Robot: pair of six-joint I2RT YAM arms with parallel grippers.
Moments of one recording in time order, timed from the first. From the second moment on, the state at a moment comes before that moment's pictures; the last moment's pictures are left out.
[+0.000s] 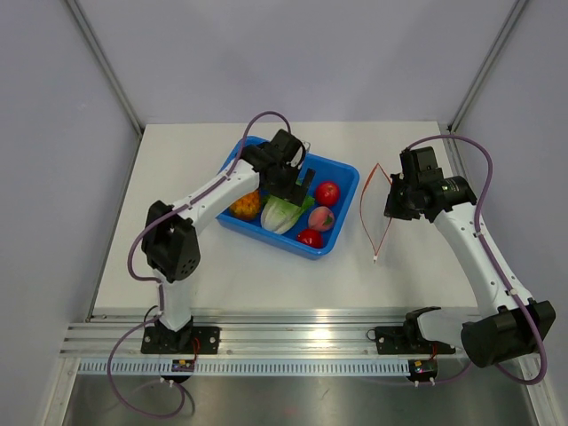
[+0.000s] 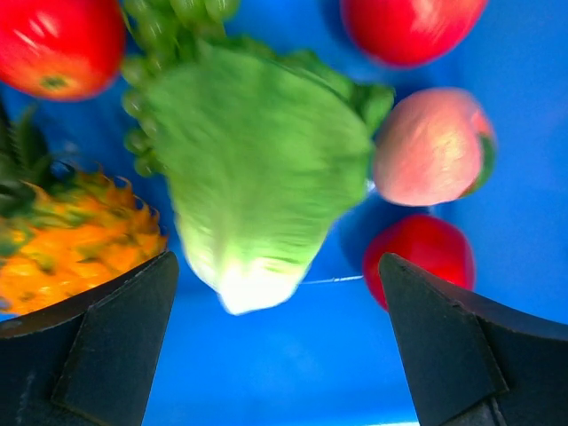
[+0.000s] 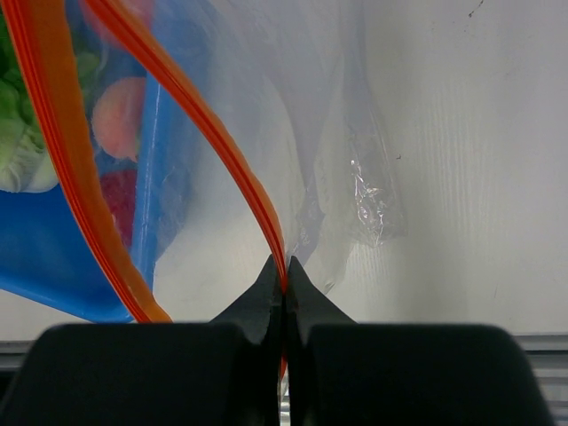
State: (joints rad) left arm -0.66 1.91 1.77 -0.87 -0.04 -0.18; right arm 0.25 1.23 1.28 -1.01 0.06 0.43
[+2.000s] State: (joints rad) left arm -0.72 1.52 1.39 -0.07 0.23 -0.68; right arm 0.27 1.36 1.24 -0.80 -0.18 0.55
